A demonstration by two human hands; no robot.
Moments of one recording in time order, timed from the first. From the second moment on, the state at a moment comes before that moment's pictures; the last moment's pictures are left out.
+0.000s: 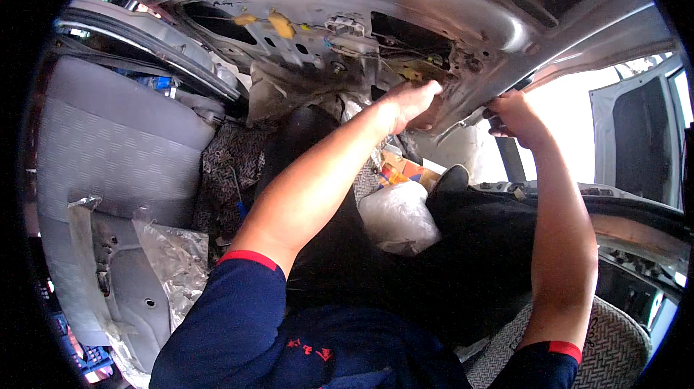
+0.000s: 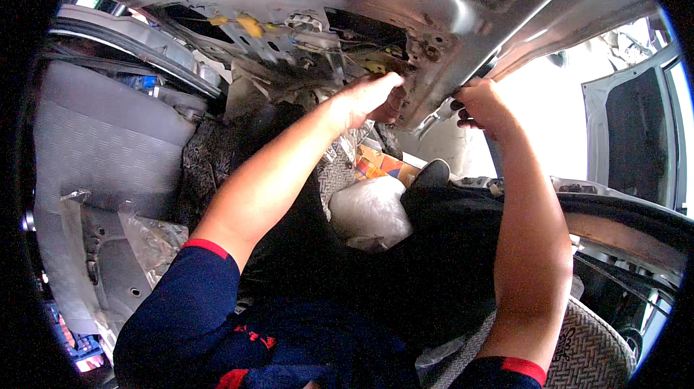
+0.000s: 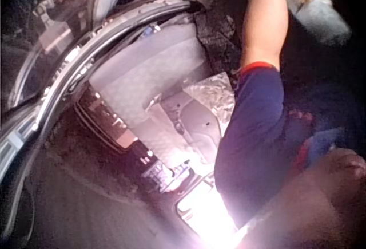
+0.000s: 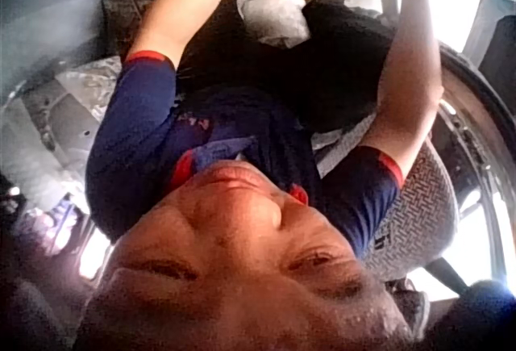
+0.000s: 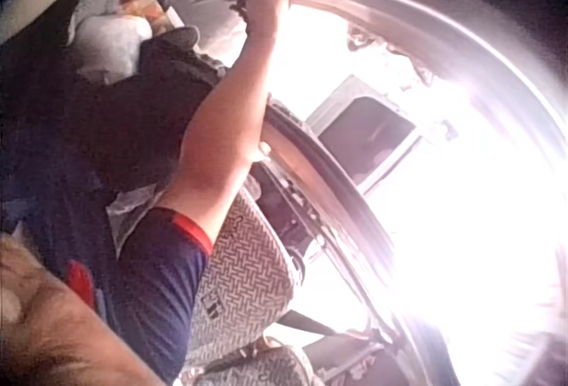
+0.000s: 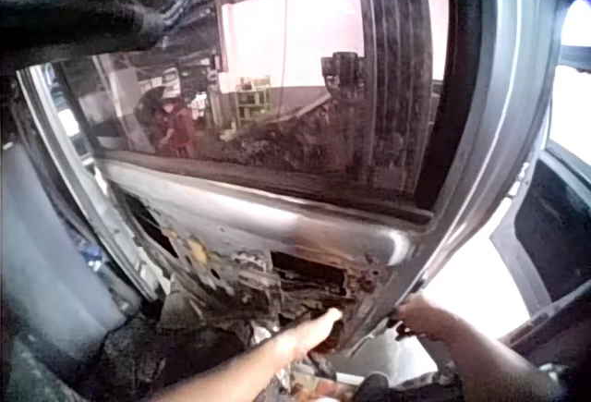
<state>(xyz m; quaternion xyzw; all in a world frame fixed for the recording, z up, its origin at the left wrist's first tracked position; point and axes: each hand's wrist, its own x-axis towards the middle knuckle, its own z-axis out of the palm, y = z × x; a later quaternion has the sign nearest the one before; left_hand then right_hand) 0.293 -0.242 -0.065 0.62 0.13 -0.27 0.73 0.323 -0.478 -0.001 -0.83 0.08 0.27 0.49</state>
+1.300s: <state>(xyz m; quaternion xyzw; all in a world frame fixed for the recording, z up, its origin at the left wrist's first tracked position) -0.072 0.040 -0.003 0.95 0.11 -0.29 -0.02 0.309 -0.476 -0.015 -0.85 -0.03 0.26 0.45</state>
